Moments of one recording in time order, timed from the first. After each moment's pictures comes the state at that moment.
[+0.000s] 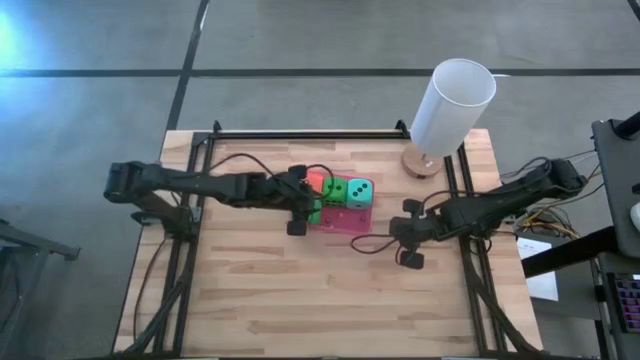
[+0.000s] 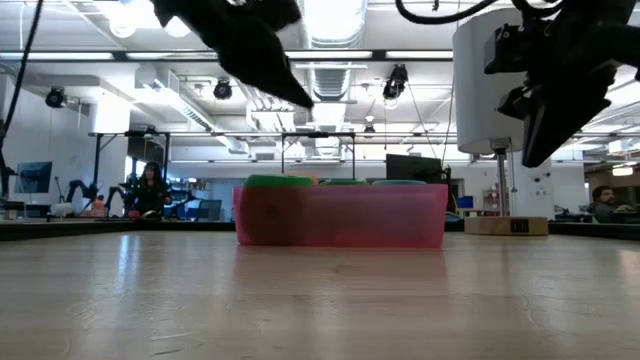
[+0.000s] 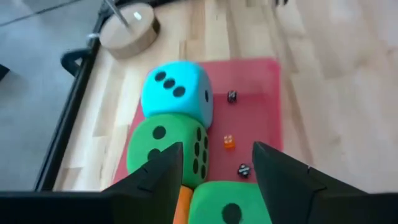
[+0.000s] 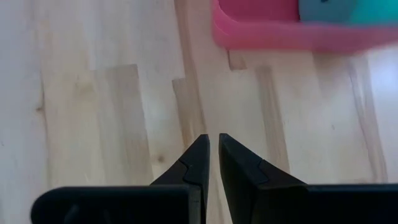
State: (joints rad) left arm 0.04 1.50 1.03 -0.22 -0.14 0.26; right arm 0.29 1.21 0.76 -0.74 0.21 0.42
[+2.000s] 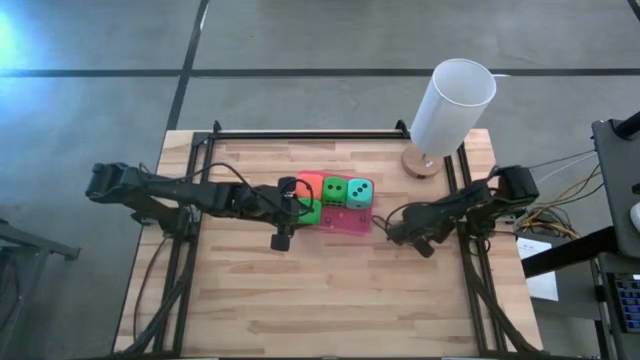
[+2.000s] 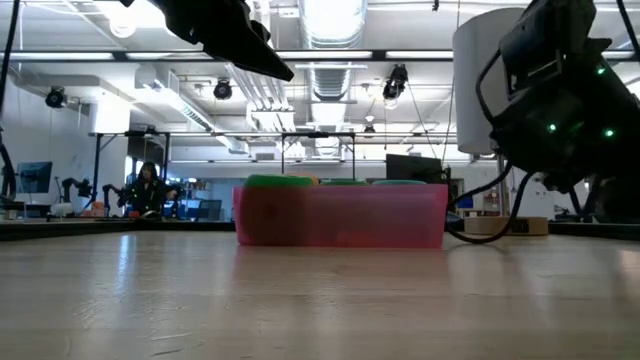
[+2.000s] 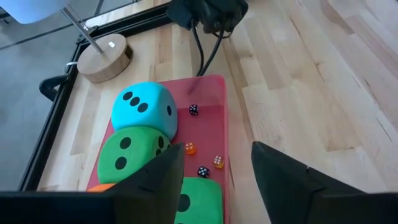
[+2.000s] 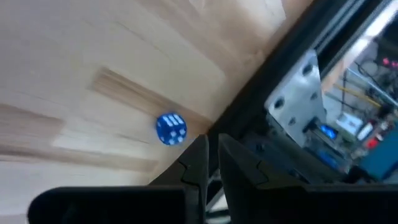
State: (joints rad) left arm -0.08 1.35 0.94 -0.23 -0.14 0.23; right arm 0.13 1.66 0.73 -1.33 0.04 1.04
